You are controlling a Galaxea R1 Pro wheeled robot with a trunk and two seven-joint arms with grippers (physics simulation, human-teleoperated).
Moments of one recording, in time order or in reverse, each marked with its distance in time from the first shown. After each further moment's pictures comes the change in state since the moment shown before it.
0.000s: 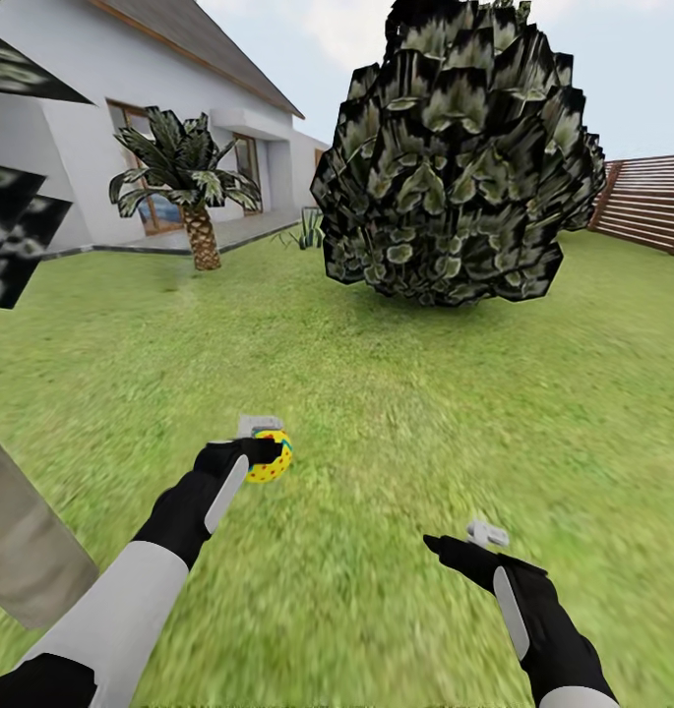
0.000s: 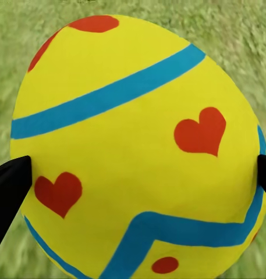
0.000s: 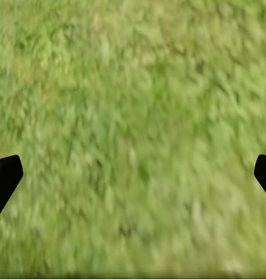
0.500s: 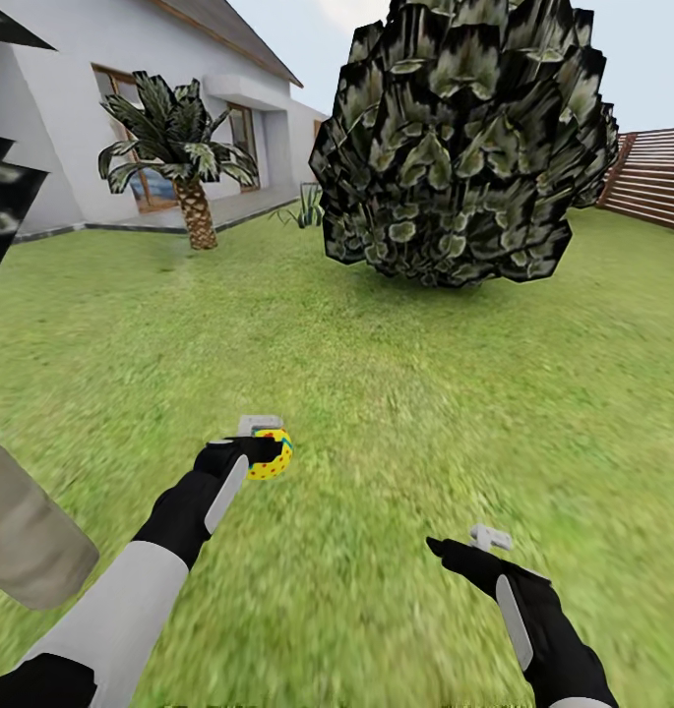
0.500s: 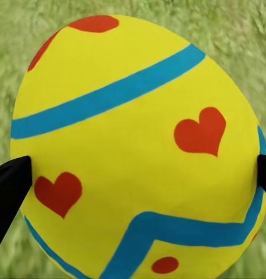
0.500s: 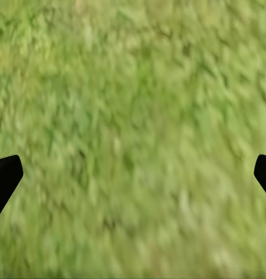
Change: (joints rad) left arm 0.000 0.000 -0.001 0.000 0.000 -0.016 0.000; right arm 0.023 -0.003 -0.001 -0.003 0.000 -0.059 0.001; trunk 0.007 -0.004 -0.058
